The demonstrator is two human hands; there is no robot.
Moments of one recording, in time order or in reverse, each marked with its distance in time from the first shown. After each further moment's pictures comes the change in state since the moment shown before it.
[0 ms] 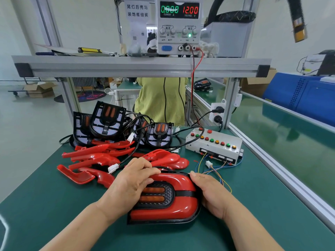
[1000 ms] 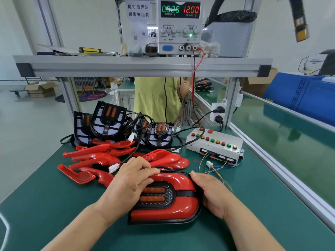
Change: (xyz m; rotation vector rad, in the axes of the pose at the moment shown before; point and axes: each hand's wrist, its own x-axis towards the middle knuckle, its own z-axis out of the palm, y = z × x) left_hand -0.002 0.003 -0.002 0.082 0.041 0.016; right_hand 0.002 0.001 0.000 0.074 -0.005 0.033
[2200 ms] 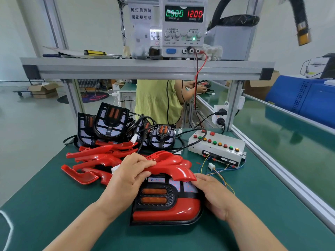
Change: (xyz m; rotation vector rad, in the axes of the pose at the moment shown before) left_hand 0.001 -0.003 -0.005 -0.130 0.104 -0.167; right_hand -0.007 -0.010 0.009 -0.084 0.060 0.034
